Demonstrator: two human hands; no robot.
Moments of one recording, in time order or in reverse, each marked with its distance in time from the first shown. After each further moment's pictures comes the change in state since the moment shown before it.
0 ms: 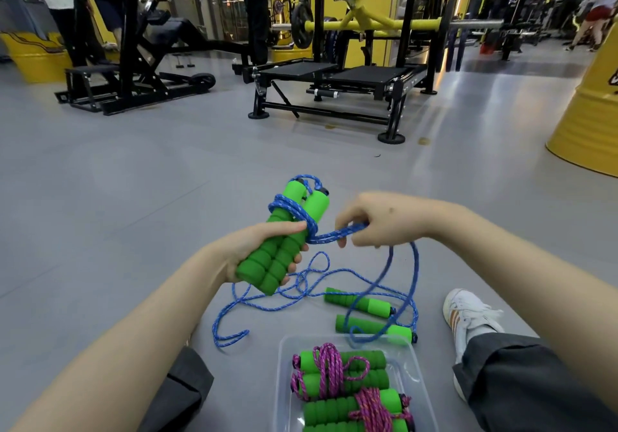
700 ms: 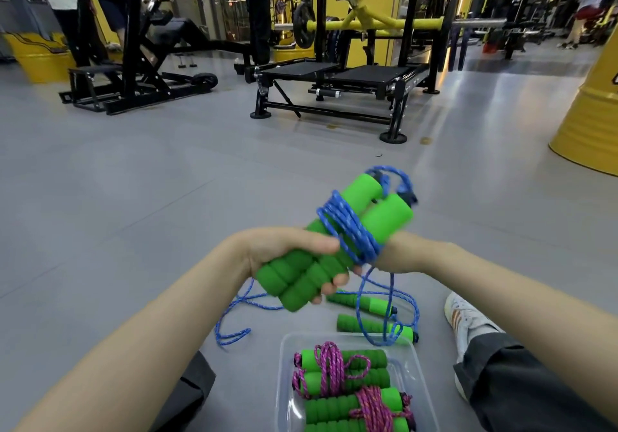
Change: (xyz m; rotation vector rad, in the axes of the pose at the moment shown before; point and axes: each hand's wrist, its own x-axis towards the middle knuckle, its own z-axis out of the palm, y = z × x) left_hand -0.011 0.013 0.033 0.178 -0.597 0.023; right_hand 0.021 0.059 0.062 -0.151 0.177 0.067
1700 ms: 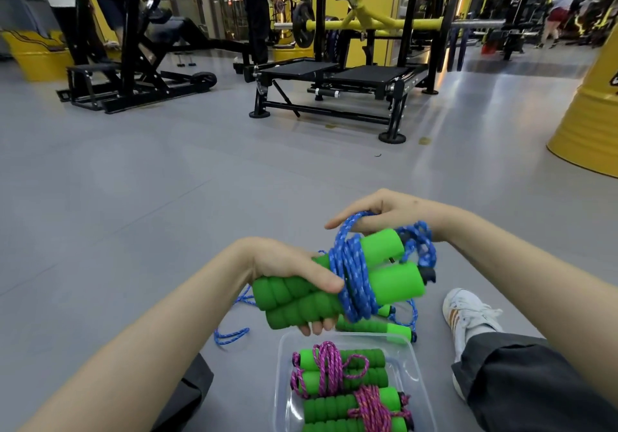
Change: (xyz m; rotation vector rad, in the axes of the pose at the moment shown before) left_hand 0.007 -0.007 -0.001 0.266 -0.082 -0.236; right_hand -0.027 -0.028 -0.069 0.679 -0.183 -0.166
